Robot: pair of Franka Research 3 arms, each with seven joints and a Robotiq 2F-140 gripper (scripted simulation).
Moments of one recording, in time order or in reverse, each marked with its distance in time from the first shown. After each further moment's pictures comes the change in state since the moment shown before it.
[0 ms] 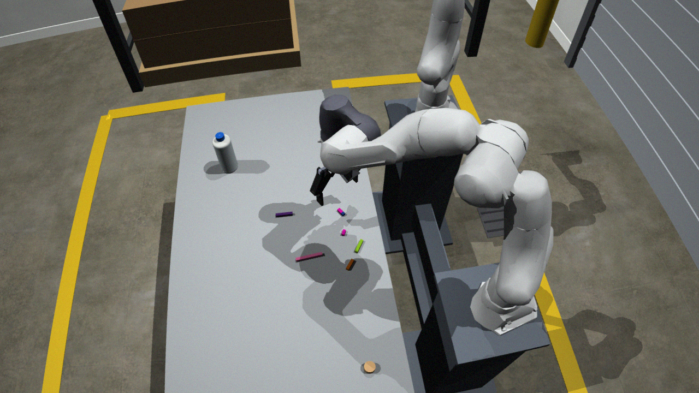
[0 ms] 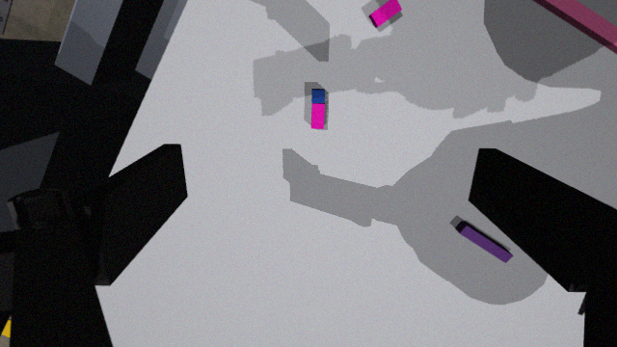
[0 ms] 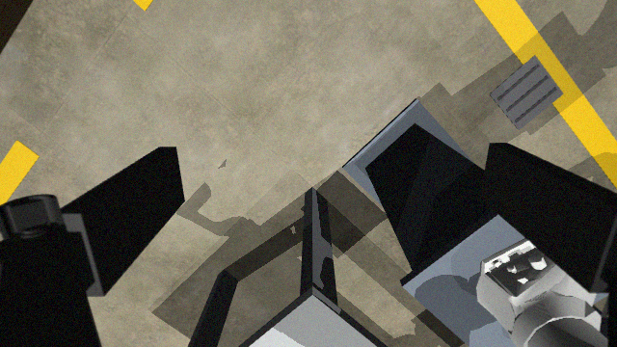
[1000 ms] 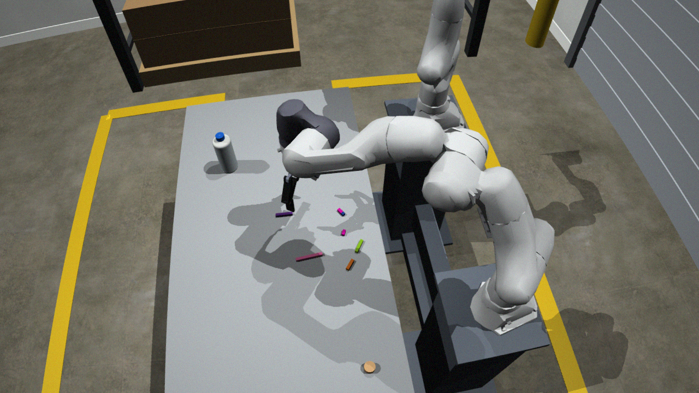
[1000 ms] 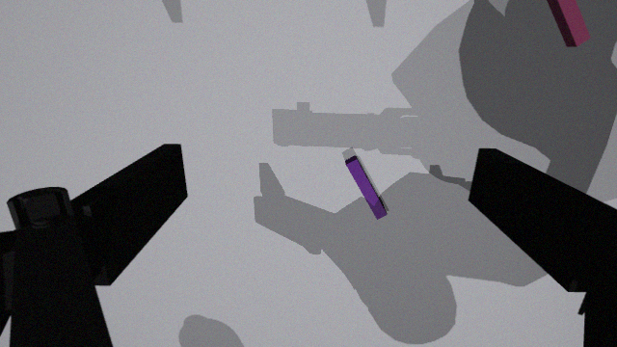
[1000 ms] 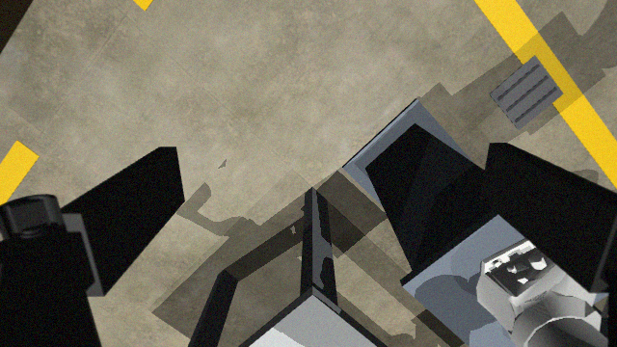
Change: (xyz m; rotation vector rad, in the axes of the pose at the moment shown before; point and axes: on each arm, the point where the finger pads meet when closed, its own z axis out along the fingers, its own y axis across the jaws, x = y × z) left arm -0.077 0.097 0.006 0.007 -0.027 -0.467; right arm 0.000 0.000 0.000 0.000 0.000 0.000
